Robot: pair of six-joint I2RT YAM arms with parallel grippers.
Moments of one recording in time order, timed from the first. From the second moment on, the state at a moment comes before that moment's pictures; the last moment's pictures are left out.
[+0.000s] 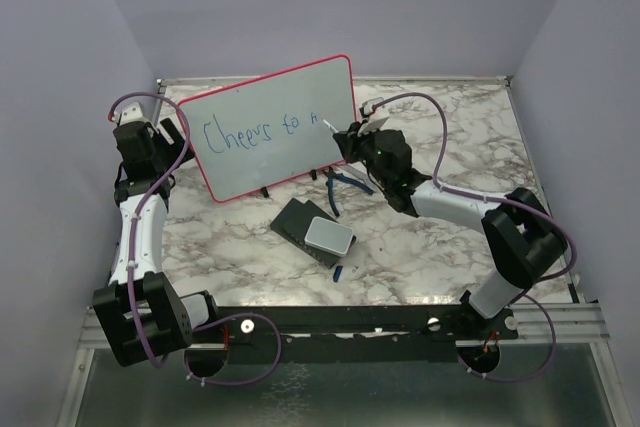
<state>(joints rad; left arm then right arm) 0.29 1.19 0.89 -0.17 0.07 -0.29 0.67 1.65 0.93 0.64 0.15 0.19</state>
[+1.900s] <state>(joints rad) 0.28 1.19 0.89 -0.17 0.07 -0.29 0.64 1.72 1.00 0.63 0.17 0.18</state>
